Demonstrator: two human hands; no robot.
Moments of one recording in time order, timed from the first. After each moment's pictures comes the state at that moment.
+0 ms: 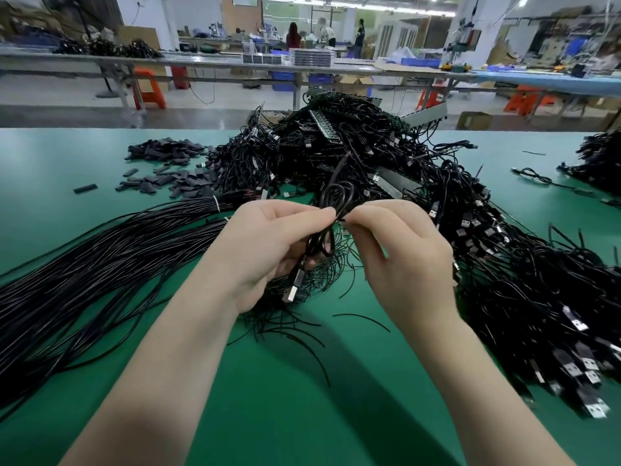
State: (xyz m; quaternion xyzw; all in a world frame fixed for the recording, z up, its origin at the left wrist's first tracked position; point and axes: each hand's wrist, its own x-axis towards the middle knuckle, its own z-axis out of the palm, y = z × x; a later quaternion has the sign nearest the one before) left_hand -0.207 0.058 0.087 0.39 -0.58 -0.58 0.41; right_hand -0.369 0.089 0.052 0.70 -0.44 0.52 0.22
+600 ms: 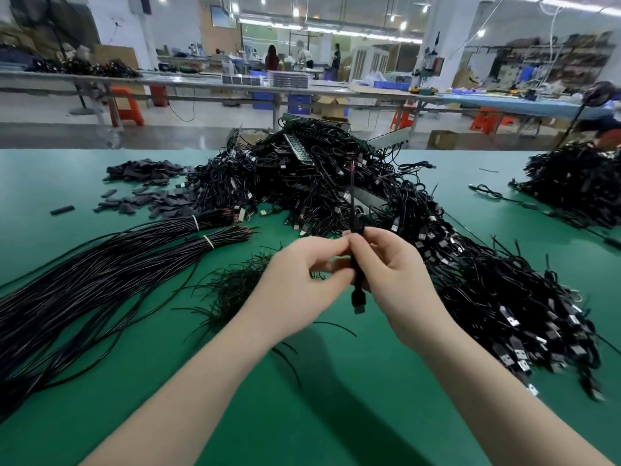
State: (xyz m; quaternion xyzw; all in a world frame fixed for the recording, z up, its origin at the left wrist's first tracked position) left_hand -0.250 0.088 0.067 0.32 -0.76 -0.38 0.41; right_hand -0.388 0.121 0.068 0.50 -0.53 0.60 -0.32
